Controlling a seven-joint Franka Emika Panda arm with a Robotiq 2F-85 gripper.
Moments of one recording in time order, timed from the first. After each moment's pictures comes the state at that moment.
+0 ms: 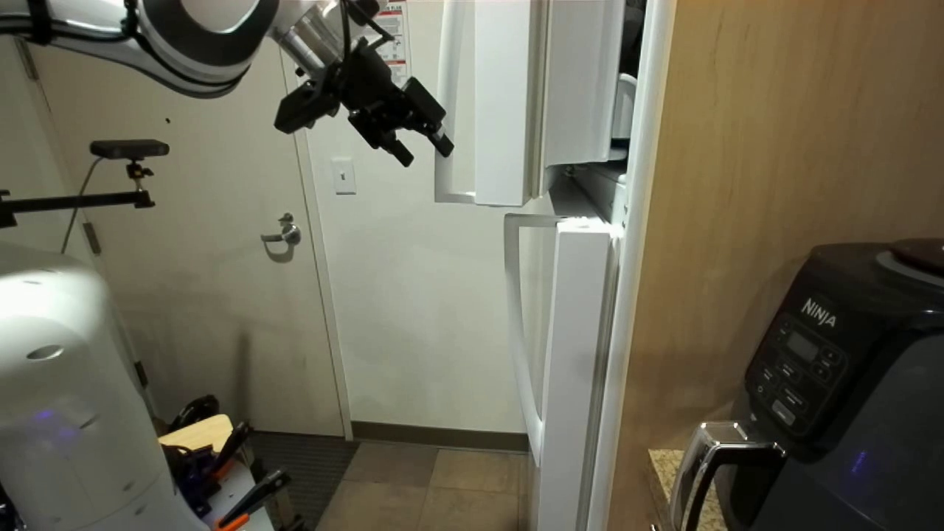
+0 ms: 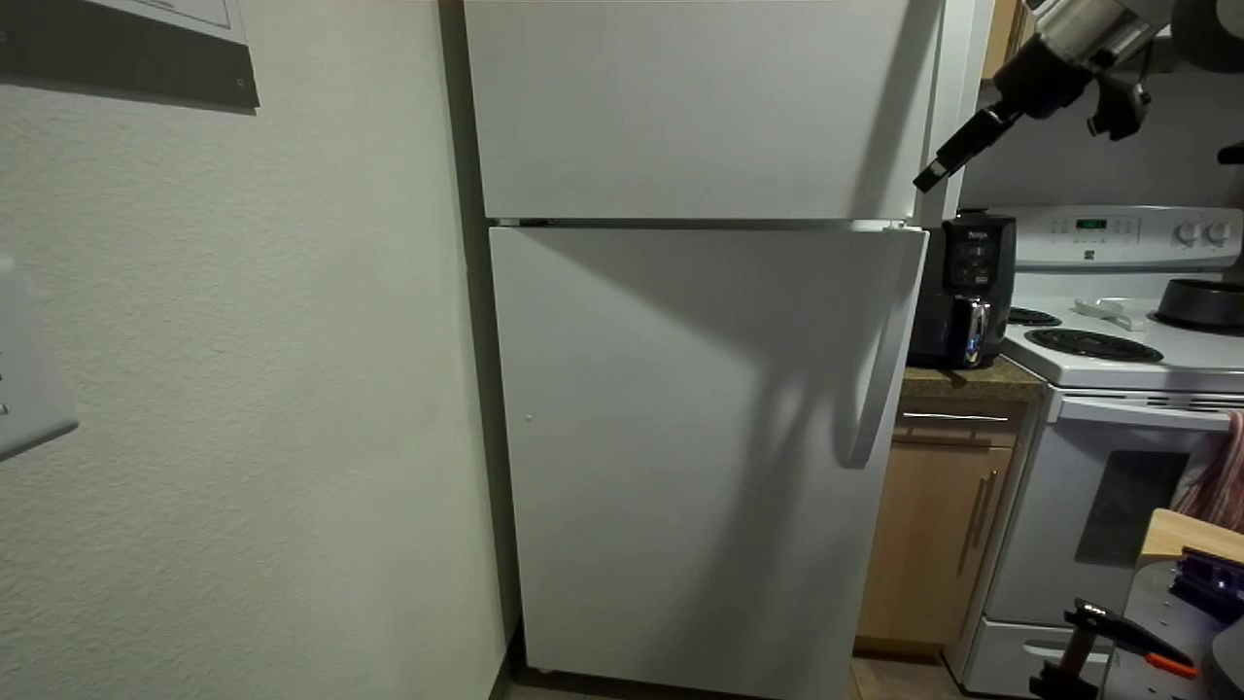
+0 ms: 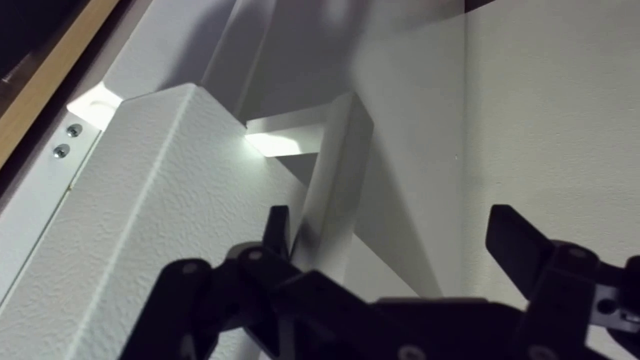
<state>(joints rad) -0.01 -0.92 -0.04 -2.69 -0.15 2.50 -0.09</state>
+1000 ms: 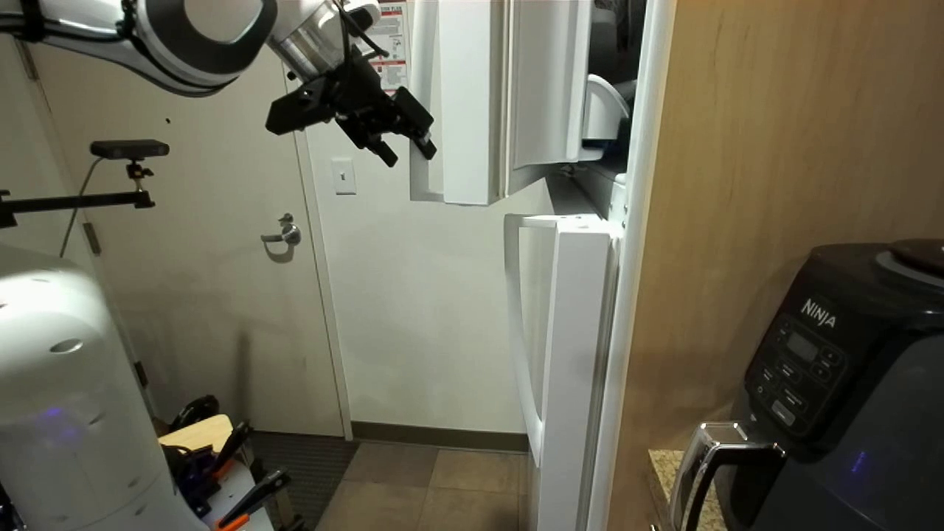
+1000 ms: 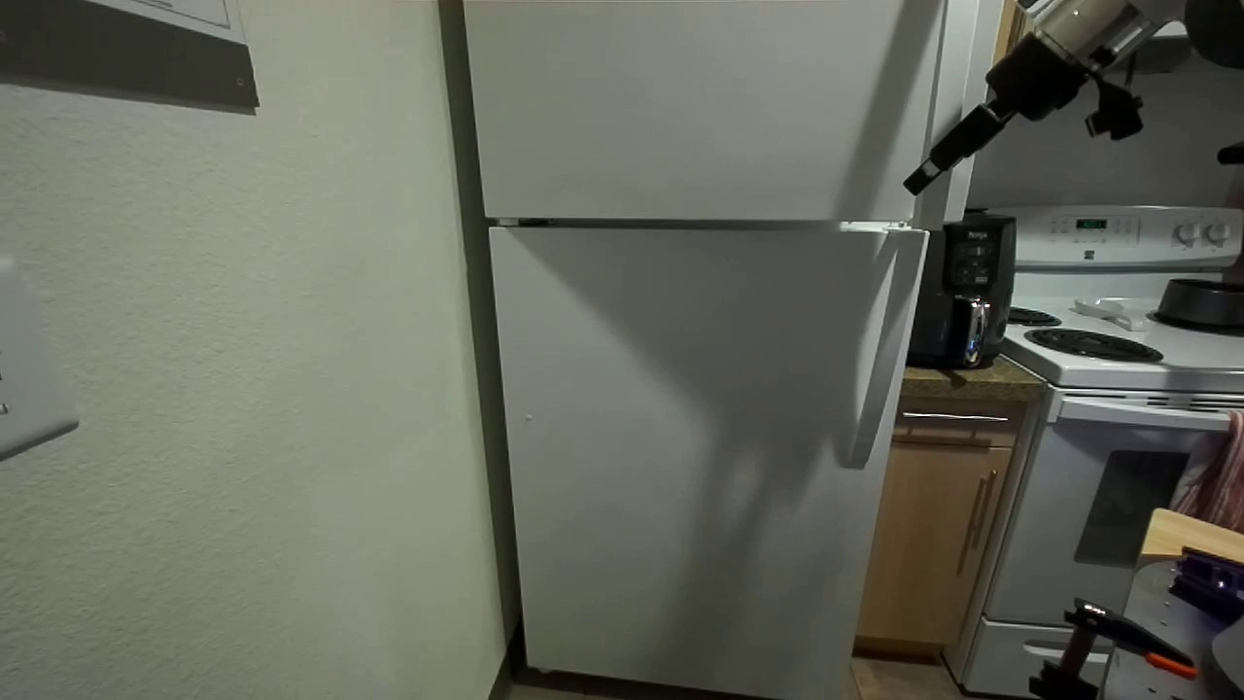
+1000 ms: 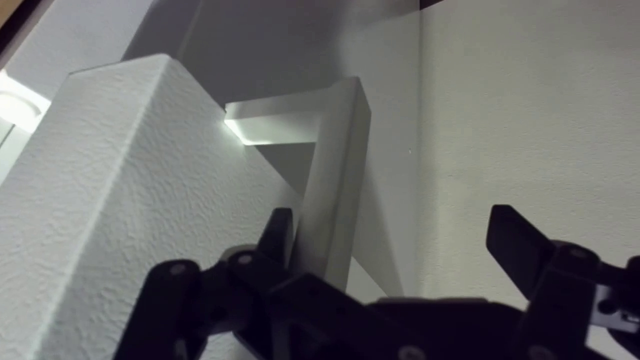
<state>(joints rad) 0.08 -0.93 -0.04 -2.70 -0.09 2.50 -0.09</state>
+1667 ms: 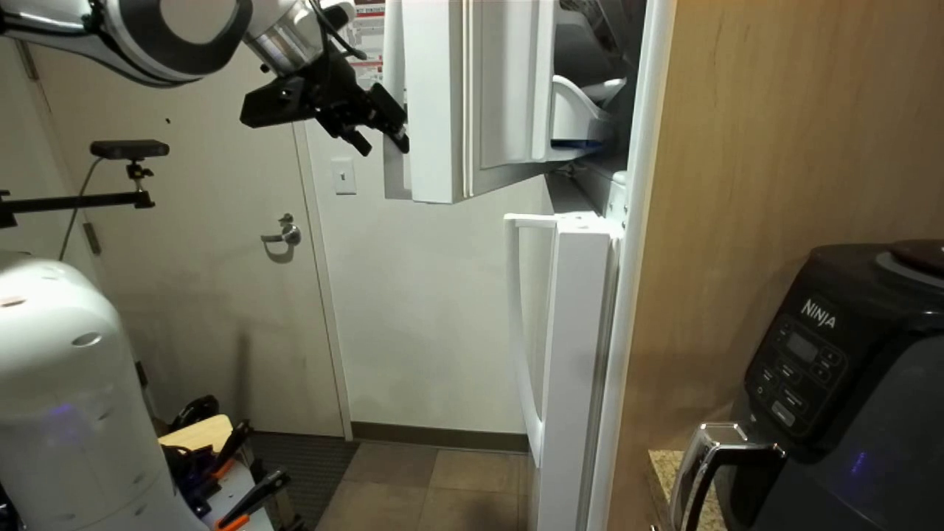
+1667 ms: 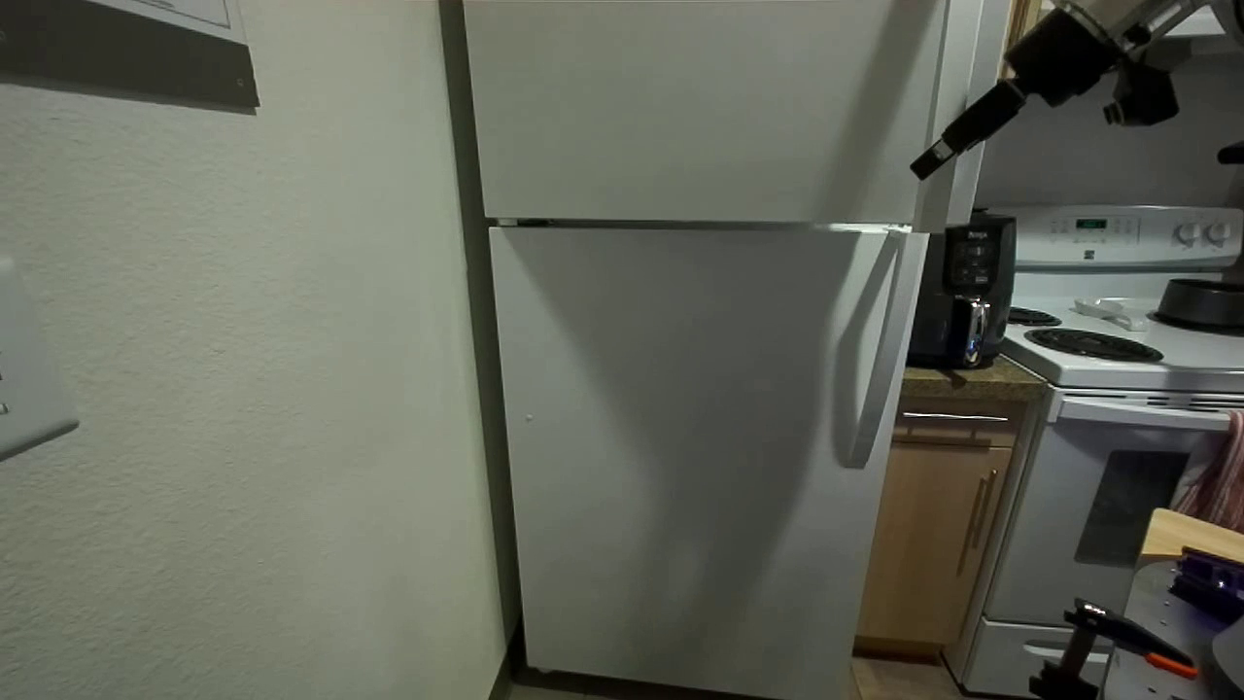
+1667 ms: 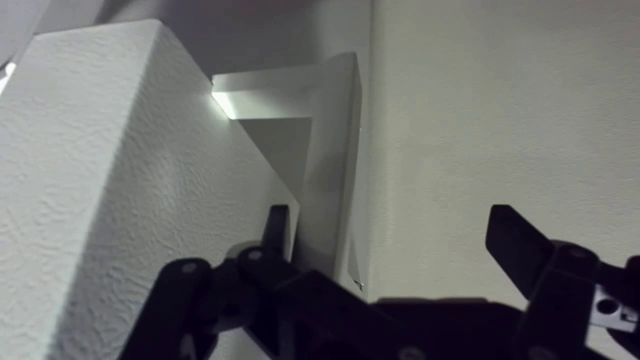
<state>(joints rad) 0.17 -1.00 -0.04 -2.72 -0.02 2.49 -0.09</state>
